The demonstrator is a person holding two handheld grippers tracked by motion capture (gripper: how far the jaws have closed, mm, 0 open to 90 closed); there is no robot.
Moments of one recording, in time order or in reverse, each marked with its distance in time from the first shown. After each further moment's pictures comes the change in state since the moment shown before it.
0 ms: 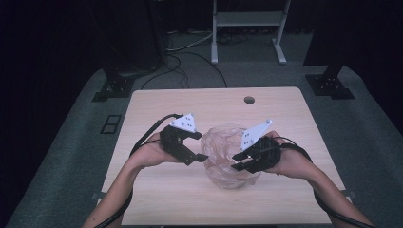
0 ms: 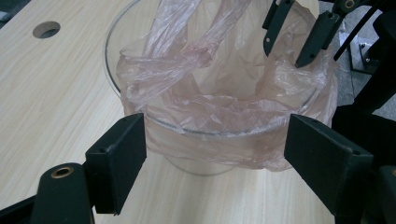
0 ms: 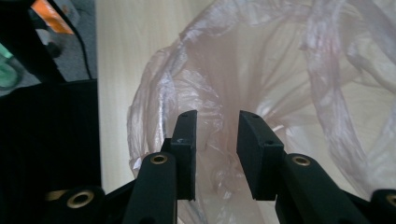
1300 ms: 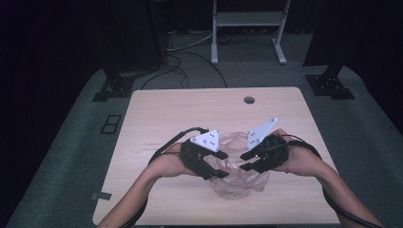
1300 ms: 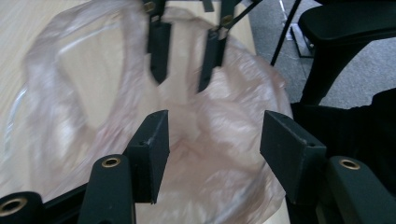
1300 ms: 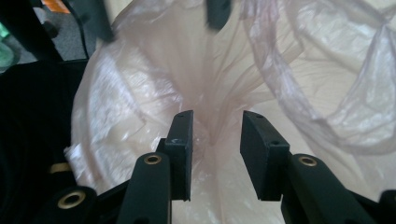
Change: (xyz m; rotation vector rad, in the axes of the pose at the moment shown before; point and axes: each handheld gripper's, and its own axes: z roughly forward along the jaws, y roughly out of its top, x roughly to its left) left arm -0.045 0.030 0.036 -0.019 -0.193 0.165; right arm -0.006 -0.005 -0.014 0.068 -0.009 -0.015
